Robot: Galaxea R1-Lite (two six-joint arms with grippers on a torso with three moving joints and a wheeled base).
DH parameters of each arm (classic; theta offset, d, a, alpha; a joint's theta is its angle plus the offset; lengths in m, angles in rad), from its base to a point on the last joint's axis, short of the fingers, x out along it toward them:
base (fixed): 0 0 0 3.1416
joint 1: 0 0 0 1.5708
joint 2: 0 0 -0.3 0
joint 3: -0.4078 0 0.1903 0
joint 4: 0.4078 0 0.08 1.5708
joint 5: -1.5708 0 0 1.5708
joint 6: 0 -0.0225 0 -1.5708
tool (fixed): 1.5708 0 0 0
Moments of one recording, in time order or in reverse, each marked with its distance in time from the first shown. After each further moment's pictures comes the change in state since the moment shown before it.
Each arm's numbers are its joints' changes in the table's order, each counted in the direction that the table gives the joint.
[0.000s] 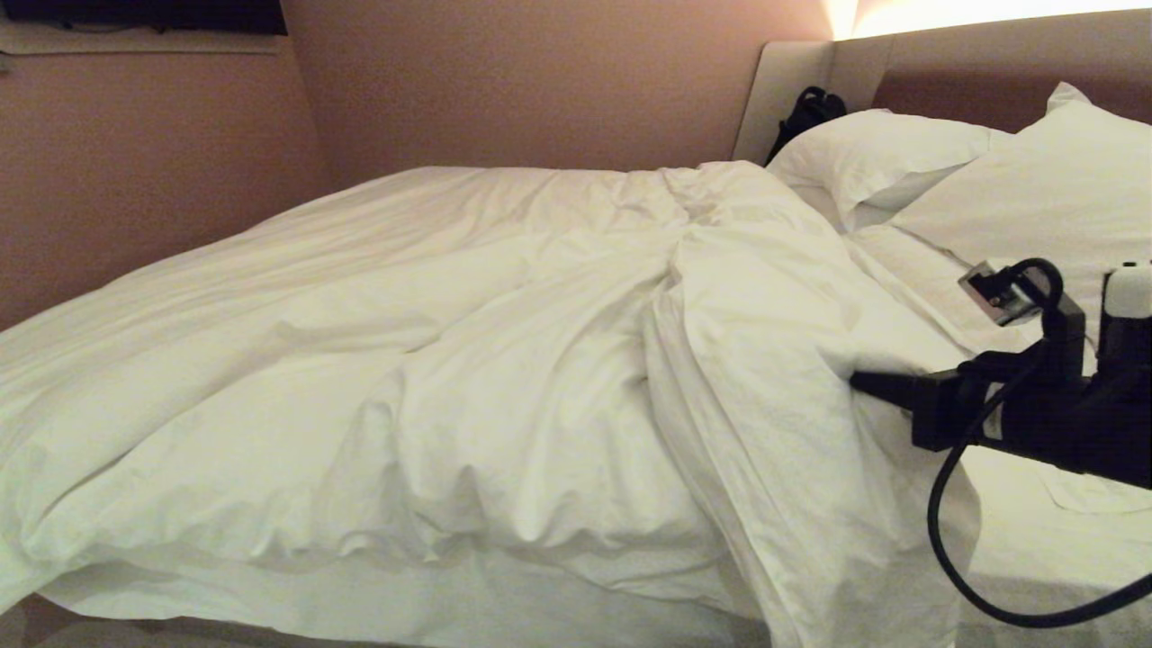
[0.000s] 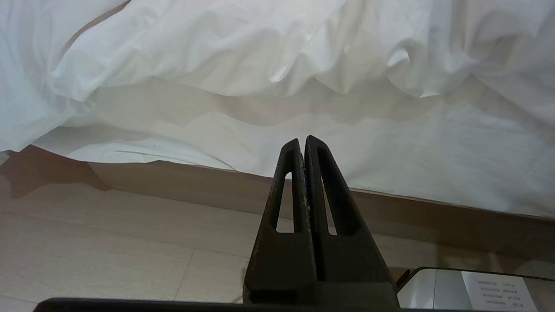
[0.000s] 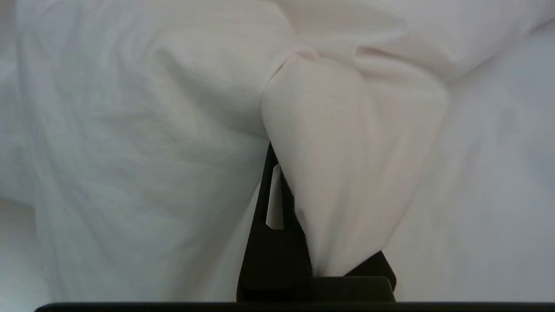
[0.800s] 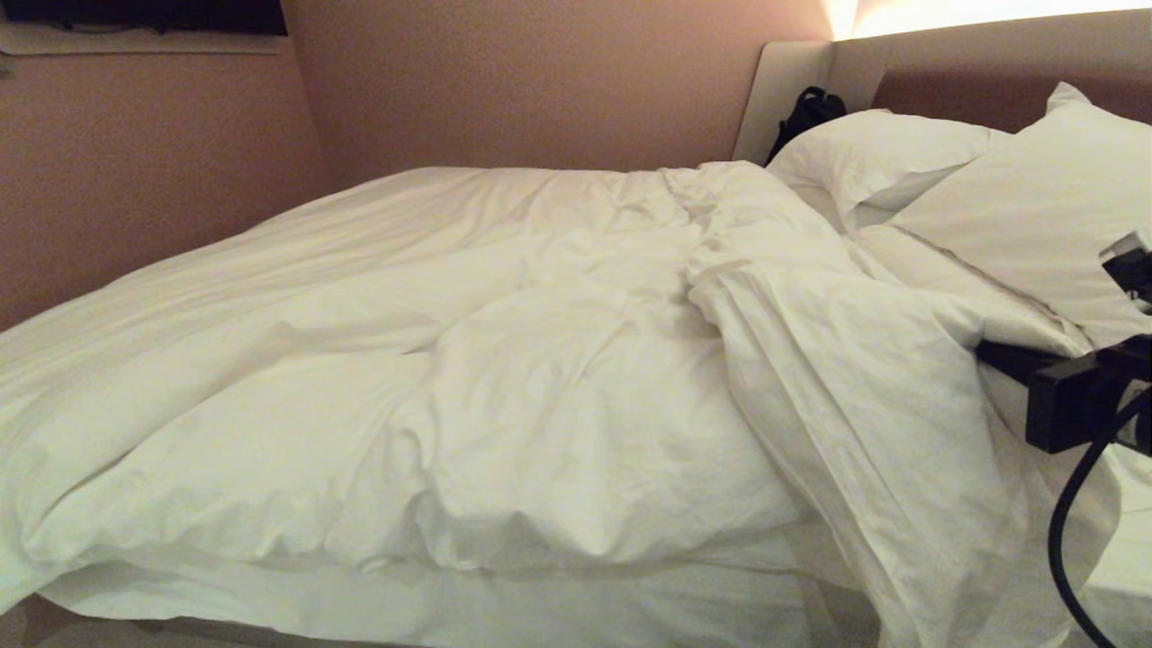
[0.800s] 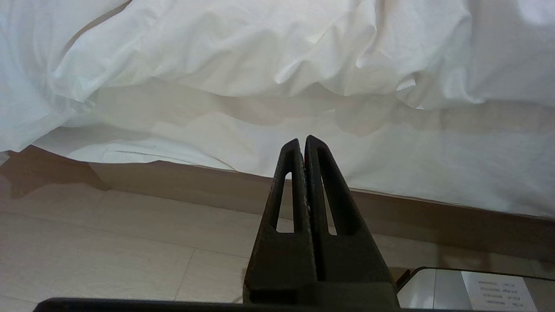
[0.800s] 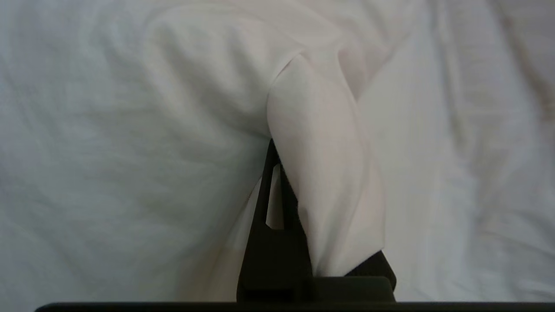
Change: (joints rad) left arm 0.000 0.000 0.000 0.000 0.000 0.000; right arm 0.007 -0.231 0.050 0.030 -0.310 0.245
